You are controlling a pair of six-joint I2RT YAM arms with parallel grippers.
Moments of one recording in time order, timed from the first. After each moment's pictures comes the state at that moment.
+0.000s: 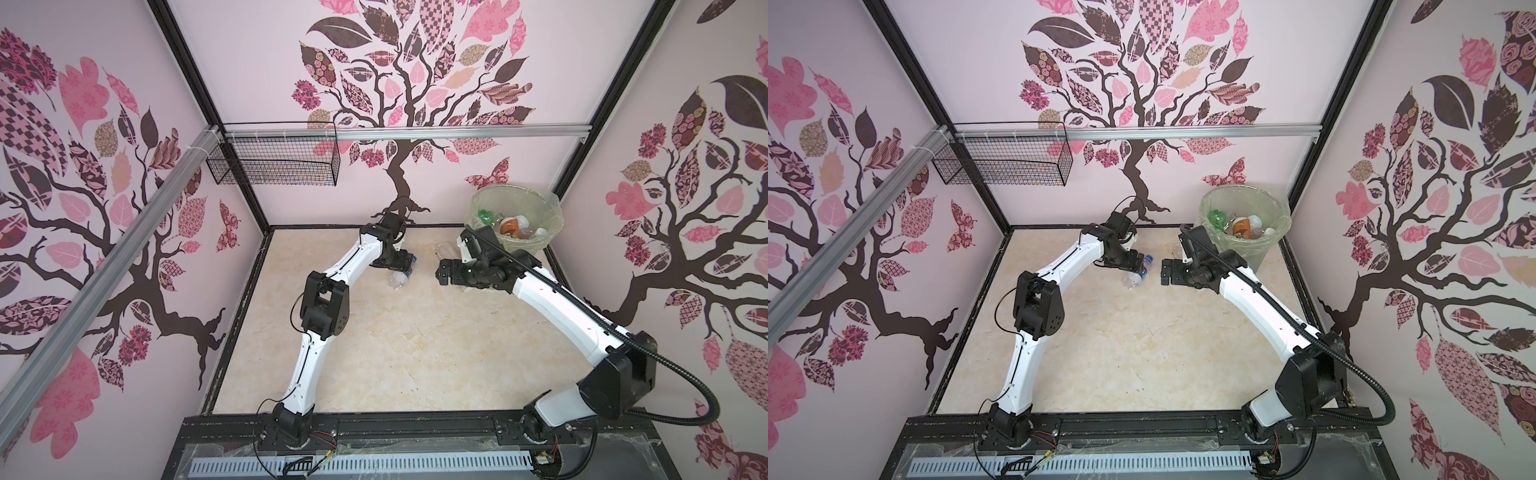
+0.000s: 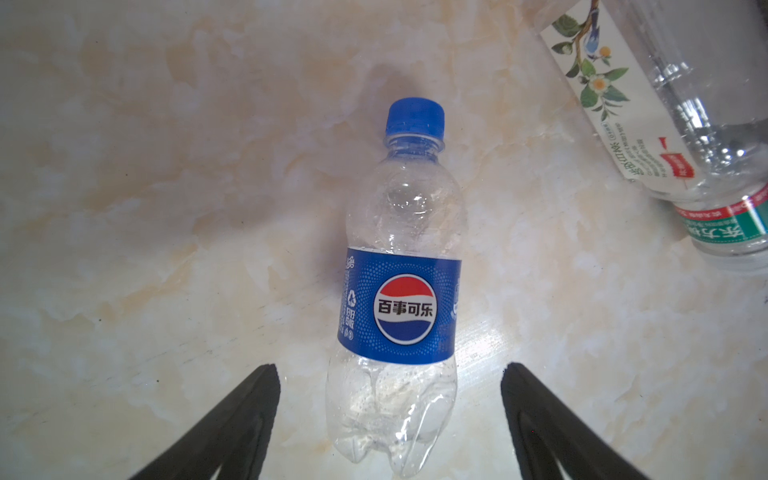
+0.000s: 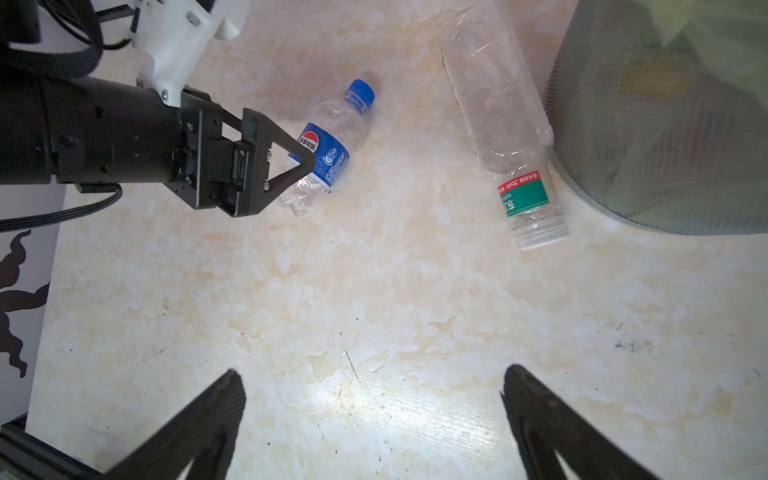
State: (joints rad) left arm -0.46 2.36 2.20 -1.01 0.13 -0.14; right arm 0.47 1.49 1.39 -0.80 -0.03 0.48
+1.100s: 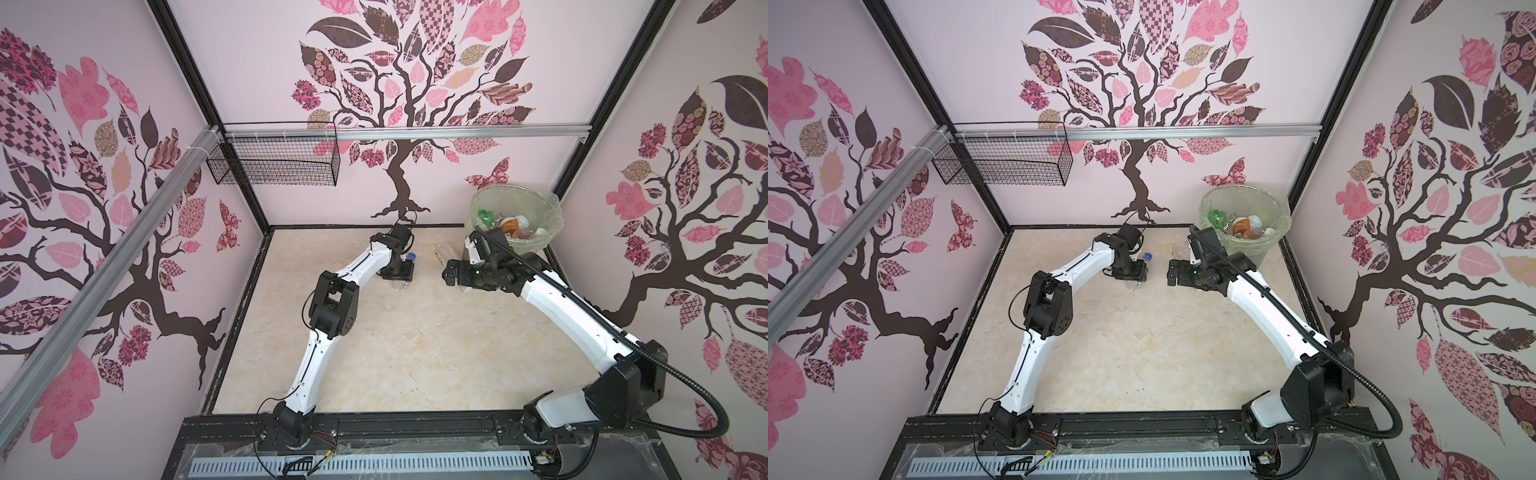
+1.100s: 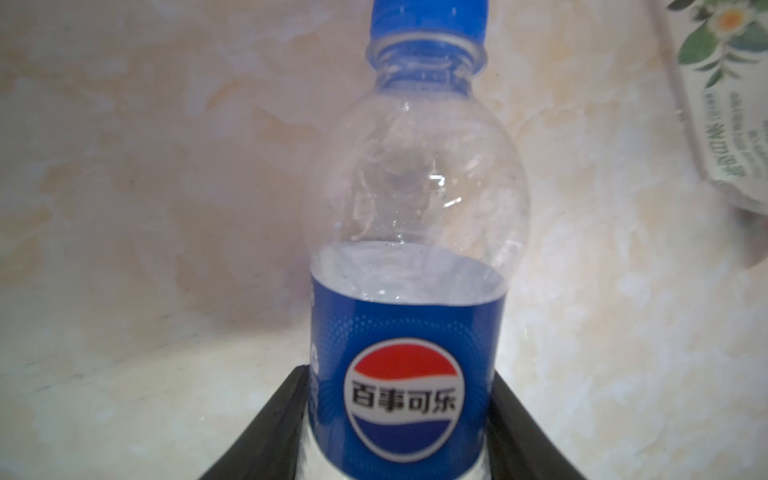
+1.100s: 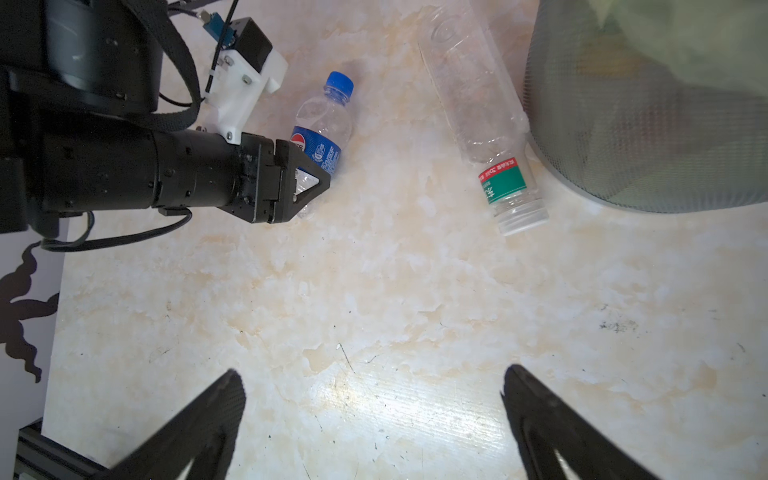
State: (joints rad) left arm -0.50 2.43 2.18 -0.97 0.14 -0.30; right arm 0.42 1.44 1.37 -0.81 -0.06 0.48
